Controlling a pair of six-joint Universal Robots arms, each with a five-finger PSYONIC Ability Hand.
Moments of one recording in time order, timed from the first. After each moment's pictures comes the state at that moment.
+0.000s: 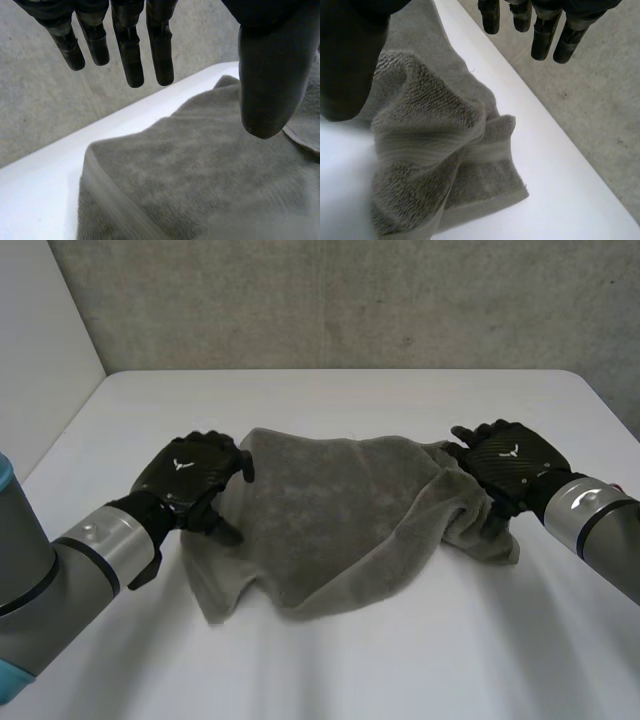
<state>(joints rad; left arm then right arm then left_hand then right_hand) 4.38 -1.73 -1.80 3.30 -1.23 3.29 1.79 -1.29 1.61 0.03 1.24 2.50 0.54 0.54 0.21 0.22 0.33 0.10 0.08 0.16 0.13 0.06</state>
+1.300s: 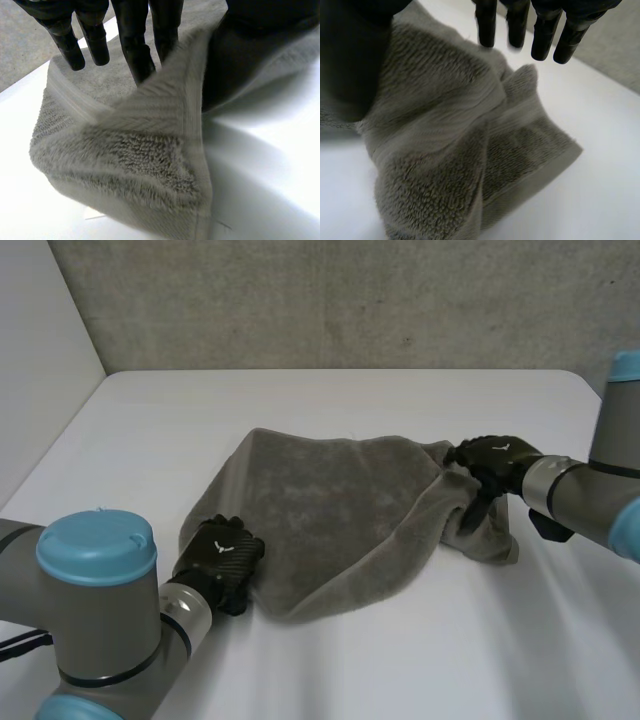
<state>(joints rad) 4.14 -1.96 -1.81 3.31 -1.62 3.44 1.81 -0.92 1.14 0.32 1.33 2.78 1.23 1.24 0.21 0.22 1.07 0.32 0.33 0.16 0.13 0.20</state>
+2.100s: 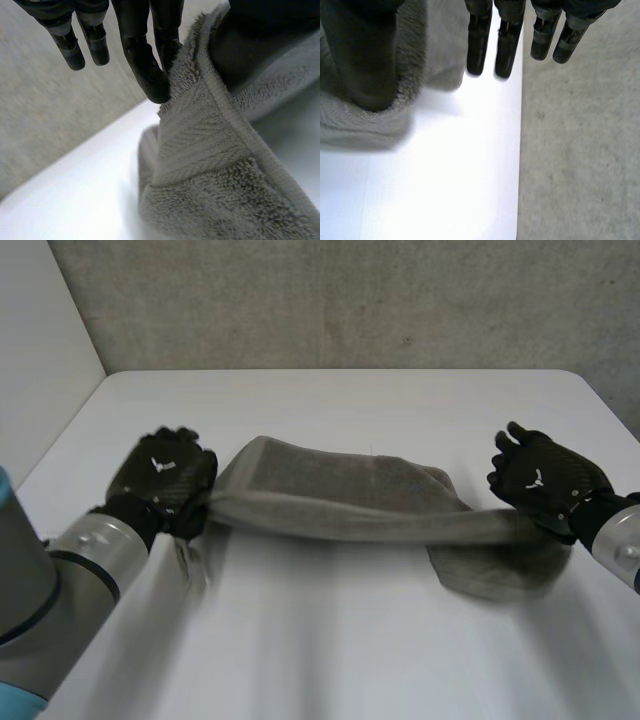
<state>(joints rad) 4.30 -1.67 -1.81 3.27 -1.50 3.42 1.60 -1.46 1.84 -0.05 1.03 1.76 1.27 1.34 0.21 0.22 1.15 0.50 0.50 0.16 0.13 0.30</state>
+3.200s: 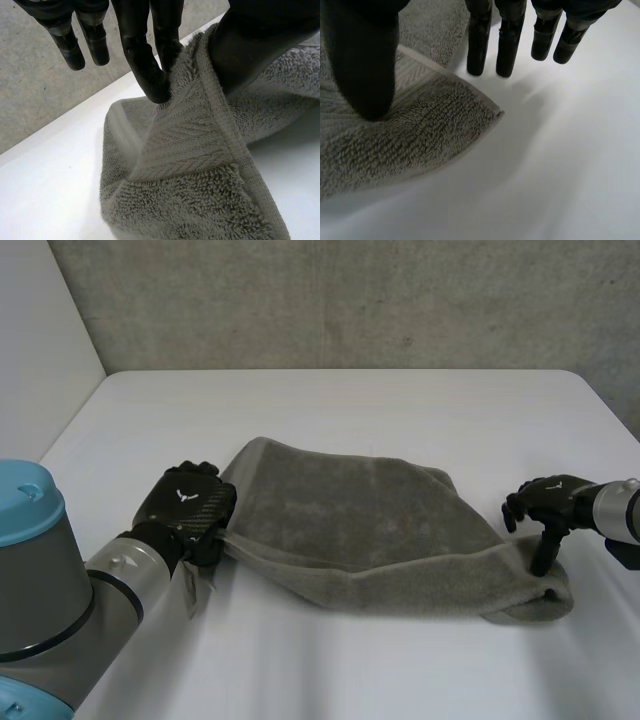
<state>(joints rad) 4.26 -1.76 -1.82 3.27 -1.51 3.41 1.57 -0.95 1.24 0.52 1.21 2.40 1.27 1.34 0.21 0.22 1.15 0.59 0.59 0.16 0.13 0.41</state>
